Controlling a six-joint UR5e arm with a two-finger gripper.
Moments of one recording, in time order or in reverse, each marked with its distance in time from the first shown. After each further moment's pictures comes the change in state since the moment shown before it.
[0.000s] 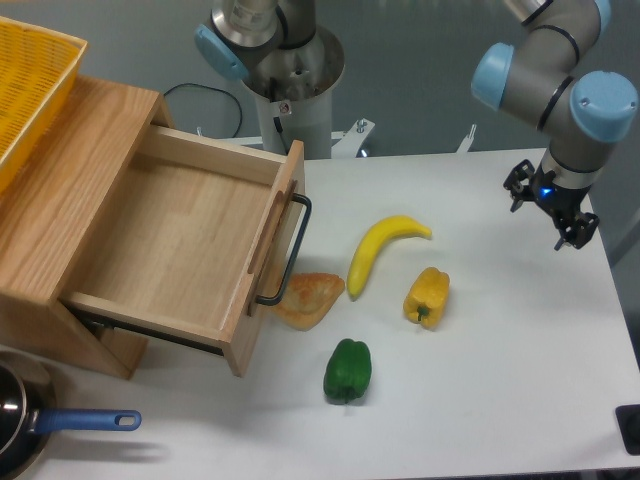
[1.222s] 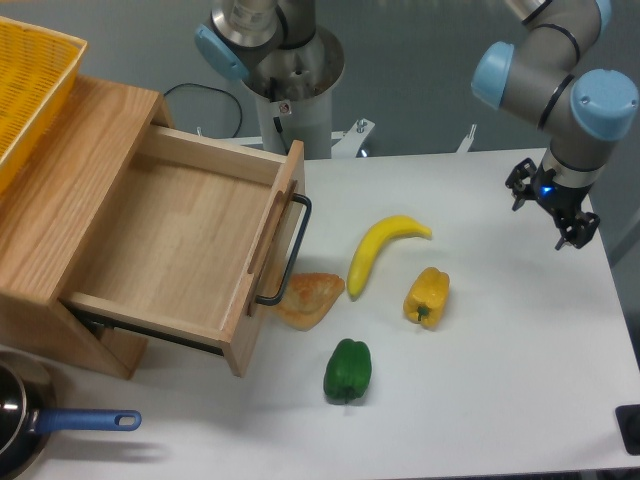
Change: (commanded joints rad) arm 0.002 0.008 0.008 0.002 0.005 0.051
